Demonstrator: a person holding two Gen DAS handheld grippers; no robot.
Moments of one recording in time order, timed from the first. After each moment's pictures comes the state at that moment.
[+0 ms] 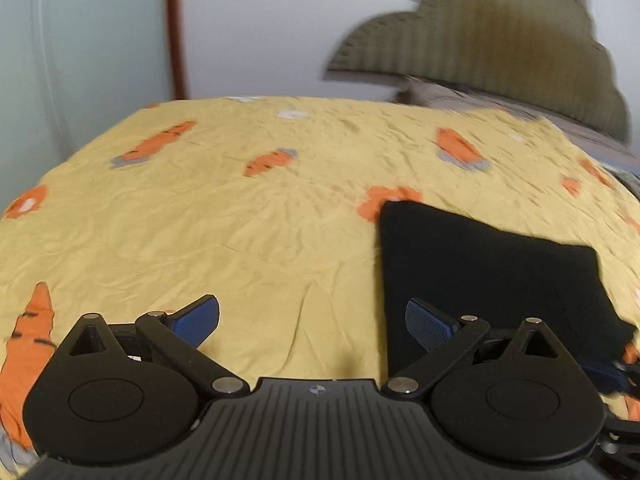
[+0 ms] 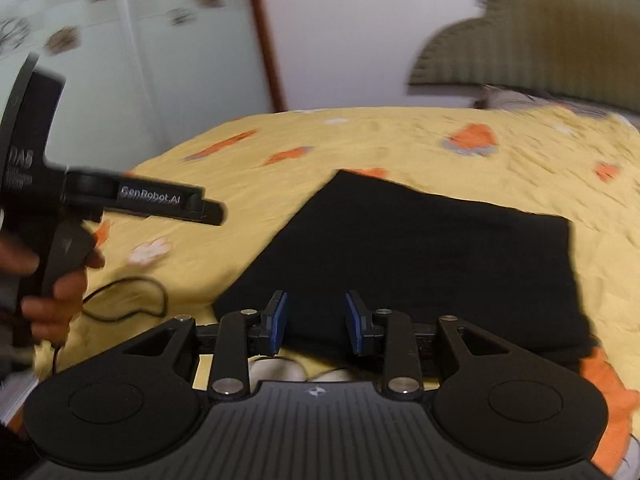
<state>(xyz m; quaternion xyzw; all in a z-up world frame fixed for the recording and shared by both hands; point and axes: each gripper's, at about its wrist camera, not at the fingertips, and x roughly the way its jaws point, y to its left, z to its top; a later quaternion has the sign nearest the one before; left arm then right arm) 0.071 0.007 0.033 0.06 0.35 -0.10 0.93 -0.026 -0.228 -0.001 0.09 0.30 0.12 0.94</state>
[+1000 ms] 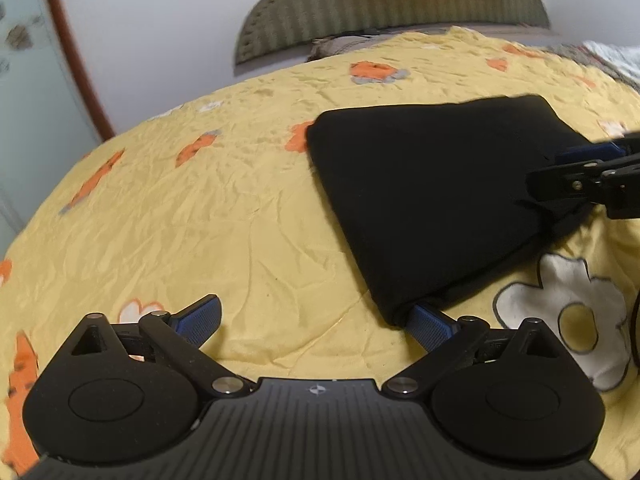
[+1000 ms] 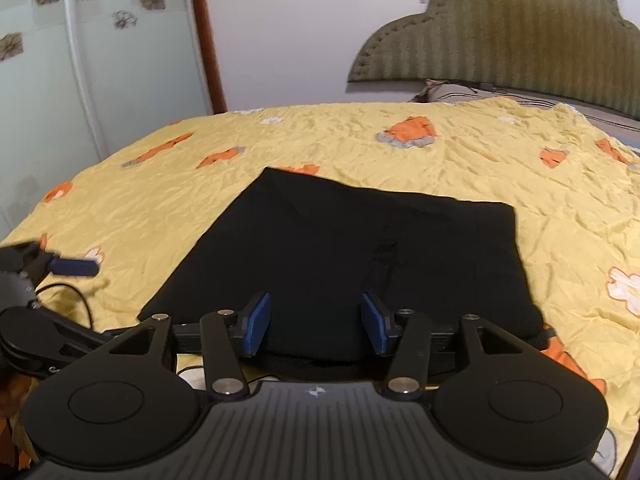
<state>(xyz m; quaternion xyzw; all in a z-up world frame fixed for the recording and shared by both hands) 0.036 -0.009 -0.026 0.20 0.34 -0.17 0.90 -0.015 -0.249 -0.013 0.11 0.31 0.02 0.95</state>
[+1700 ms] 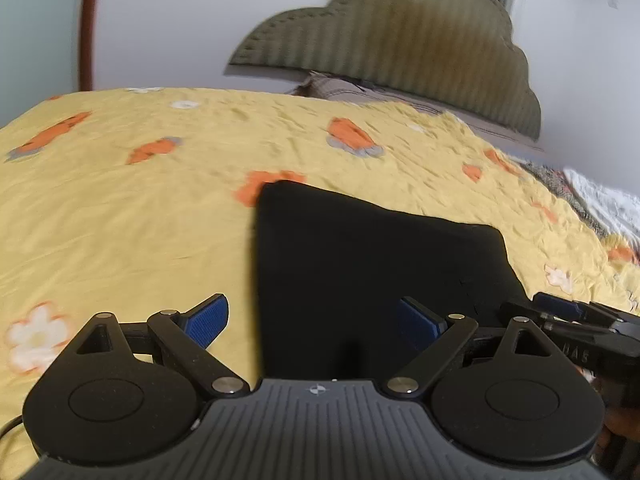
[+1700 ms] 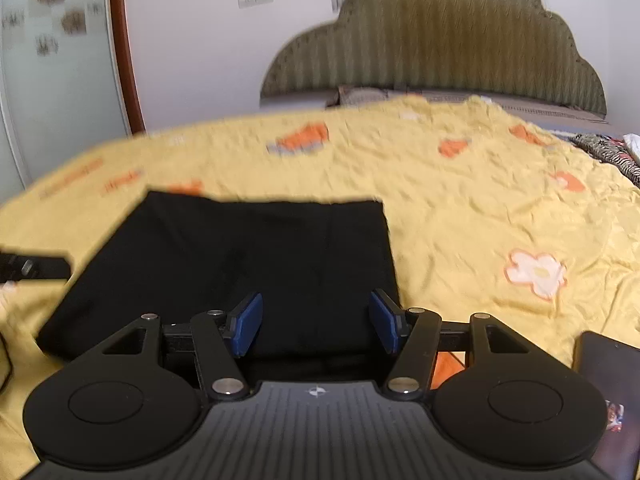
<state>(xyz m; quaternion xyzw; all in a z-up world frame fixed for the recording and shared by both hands) 0.068 -0.036 0.007 0.02 0.35 -0.23 0.91 -0.020 -0.304 -0.032 0.11 0.31 -0.10 0.94</state>
